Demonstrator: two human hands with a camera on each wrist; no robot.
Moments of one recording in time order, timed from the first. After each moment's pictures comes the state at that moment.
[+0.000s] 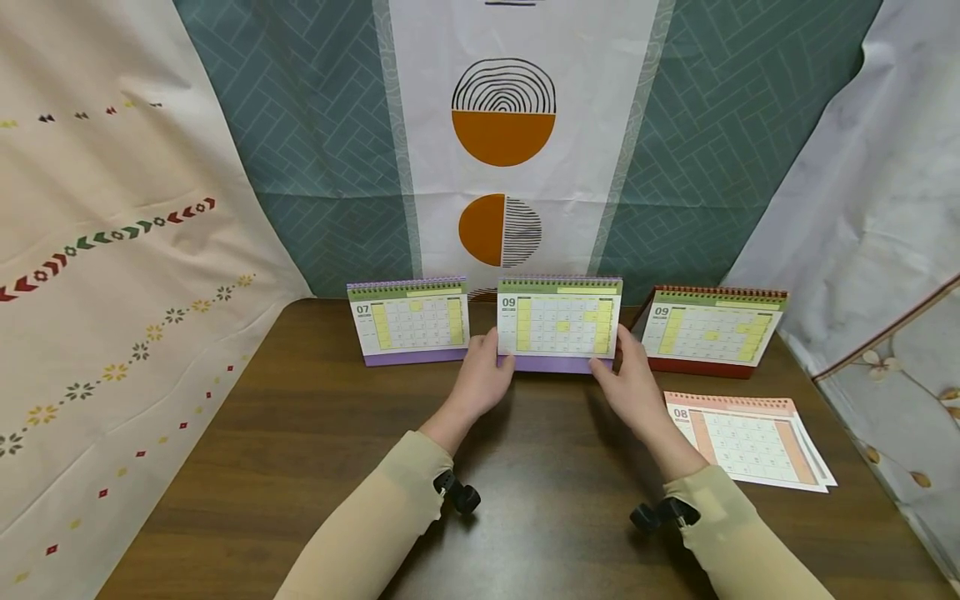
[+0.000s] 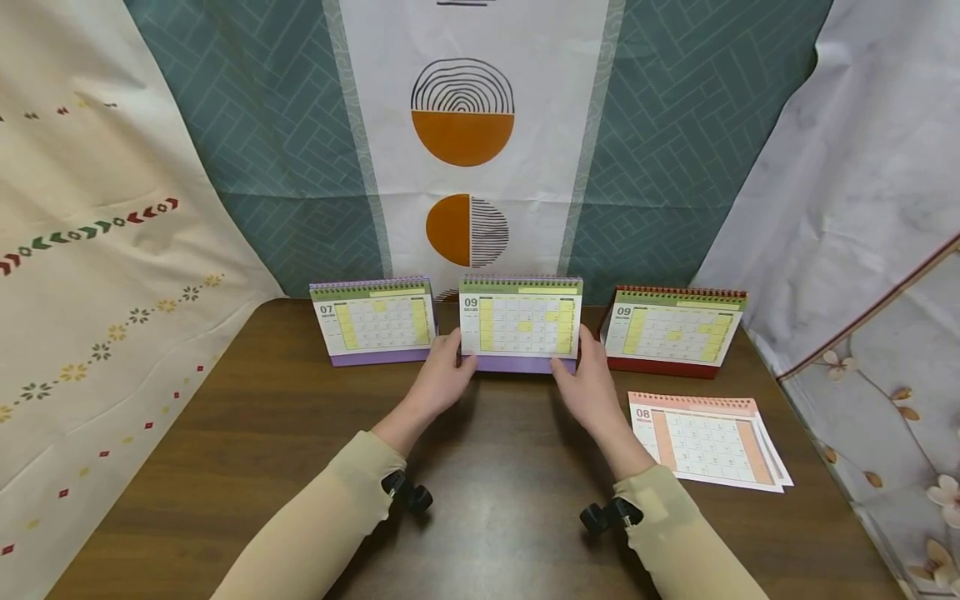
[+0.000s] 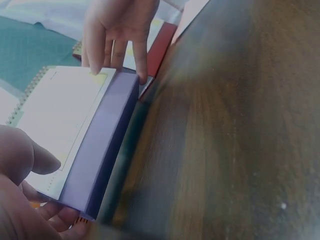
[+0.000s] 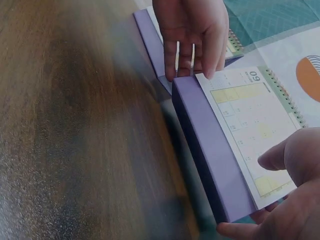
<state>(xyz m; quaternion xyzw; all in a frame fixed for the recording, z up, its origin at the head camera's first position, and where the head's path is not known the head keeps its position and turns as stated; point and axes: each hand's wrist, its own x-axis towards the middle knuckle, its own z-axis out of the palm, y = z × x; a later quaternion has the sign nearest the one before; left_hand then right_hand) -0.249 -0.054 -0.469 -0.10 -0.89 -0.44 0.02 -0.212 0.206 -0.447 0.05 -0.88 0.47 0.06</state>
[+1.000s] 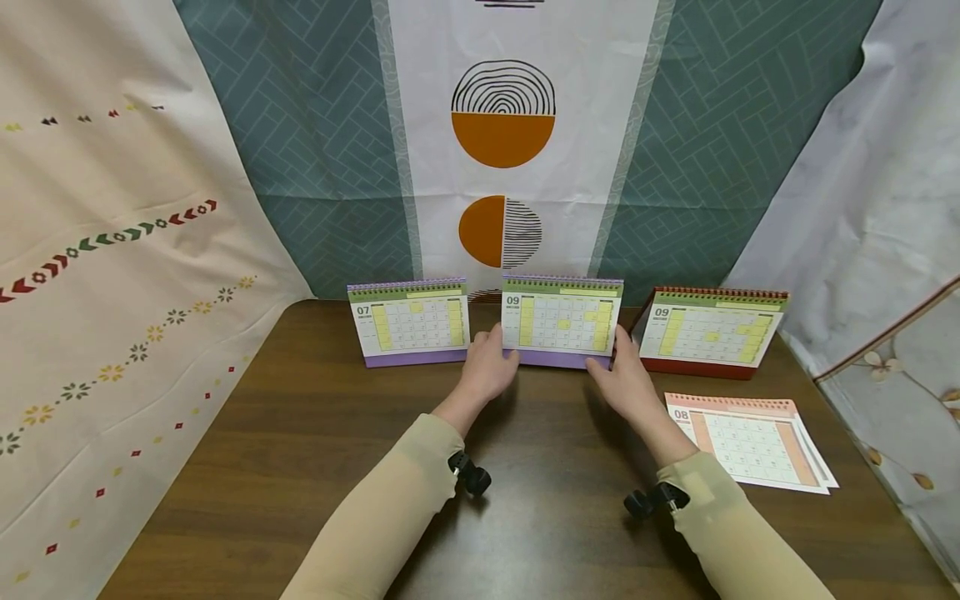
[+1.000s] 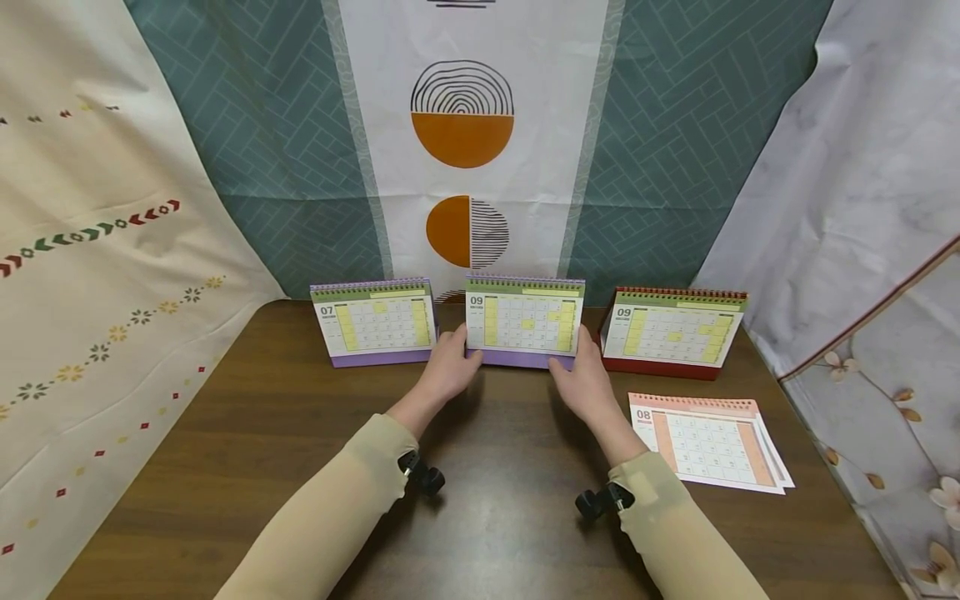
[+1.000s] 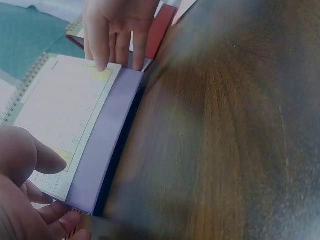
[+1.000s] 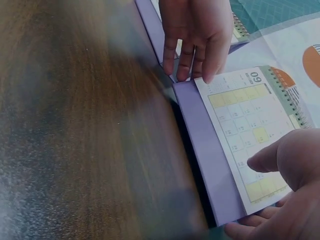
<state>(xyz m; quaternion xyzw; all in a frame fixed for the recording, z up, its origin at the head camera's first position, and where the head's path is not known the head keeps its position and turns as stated) -0.304 -0.043 -0.514 -0.05 -0.92 -0.38 0.00 -0.227 0.204 -0.449 0.03 -0.90 0.44 0.02</state>
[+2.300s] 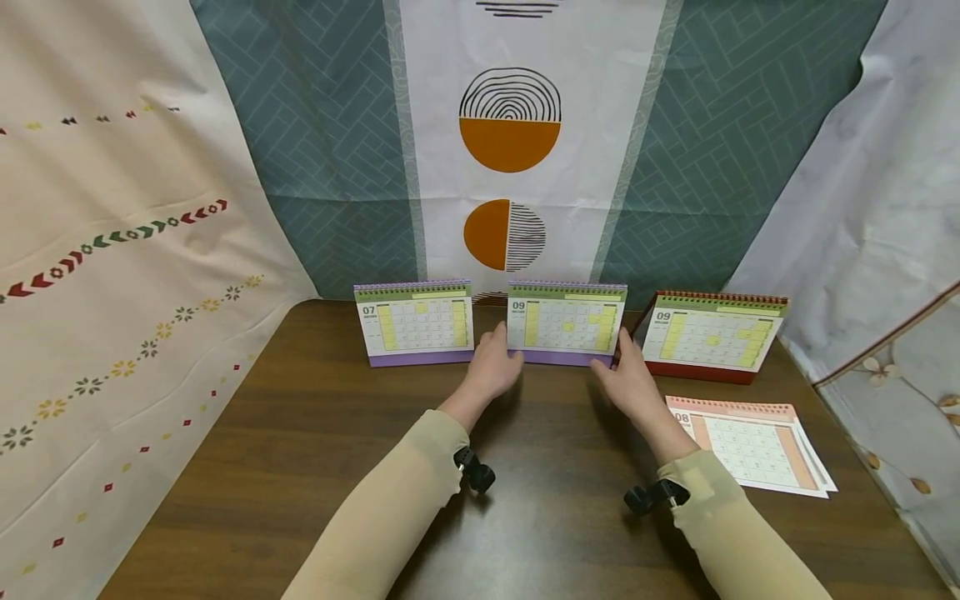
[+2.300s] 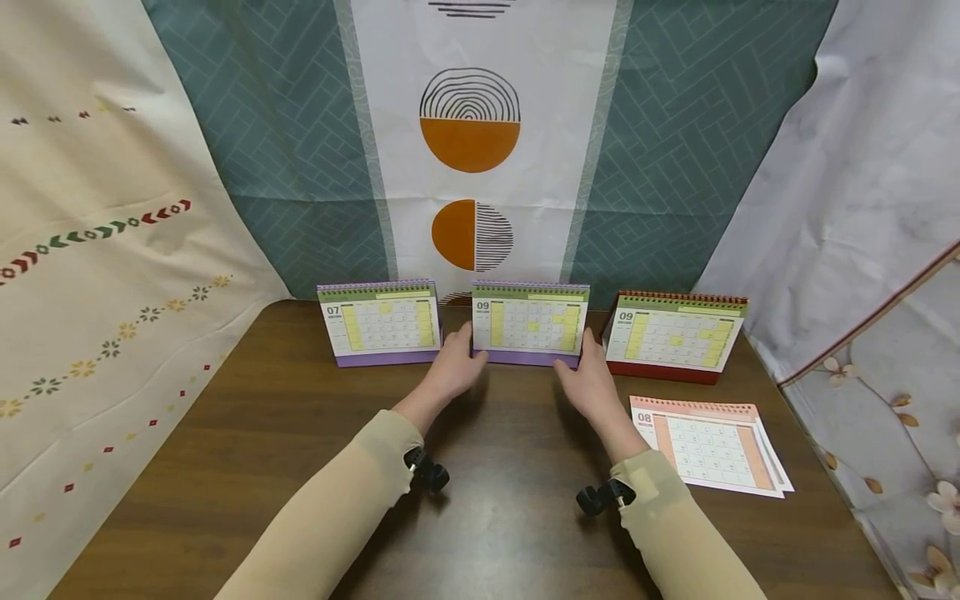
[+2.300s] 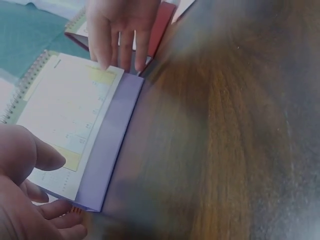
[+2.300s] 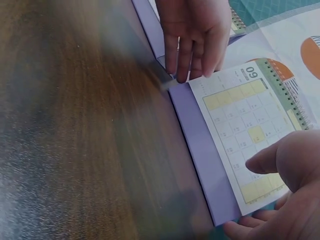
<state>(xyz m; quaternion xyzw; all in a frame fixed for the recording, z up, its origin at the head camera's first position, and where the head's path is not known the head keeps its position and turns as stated) -0.308 -0.041 -0.508 -0.06 -0.91 -0.40 -0.02 -0.229 0.208 -0.448 0.00 -0.89 0.46 -0.02</state>
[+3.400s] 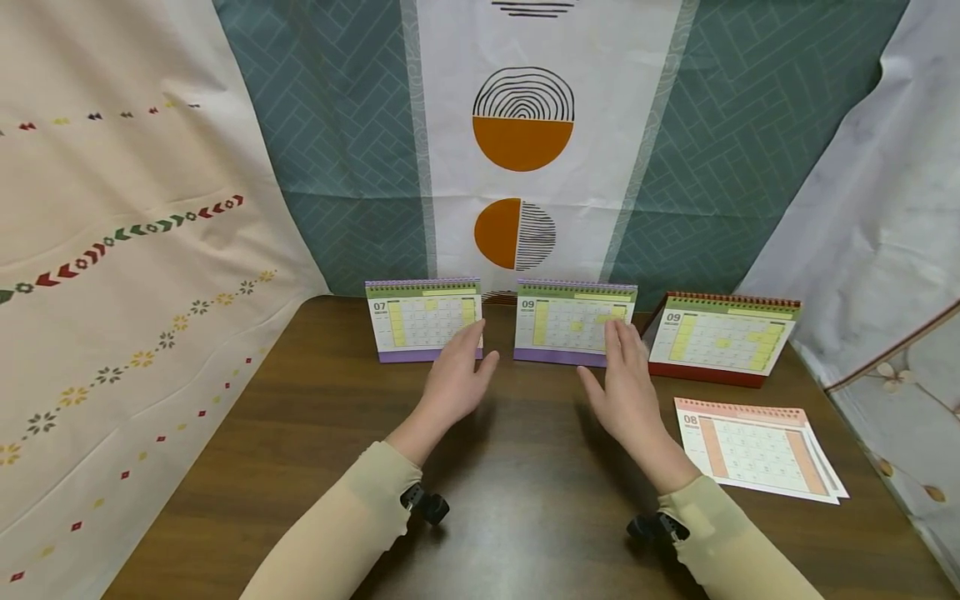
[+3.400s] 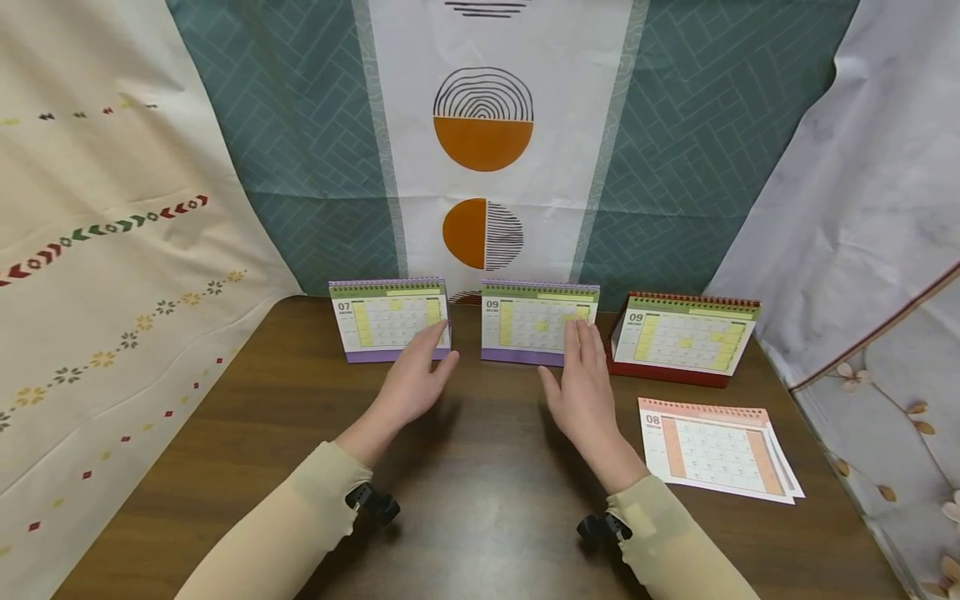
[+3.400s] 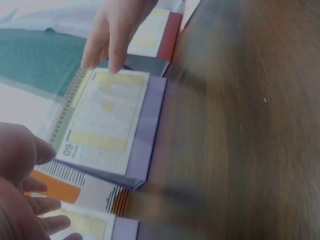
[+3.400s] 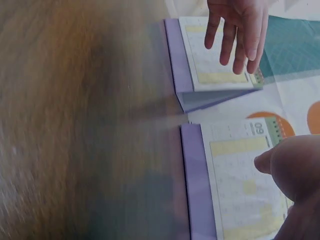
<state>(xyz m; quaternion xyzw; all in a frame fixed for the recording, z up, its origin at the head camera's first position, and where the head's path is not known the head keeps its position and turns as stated) -0.205 -0.103 -0.421 -0.12 -0.92 -0.35 0.07 -0.196 0.176 -0.447 0.12 -0.93 0.29 0.18</state>
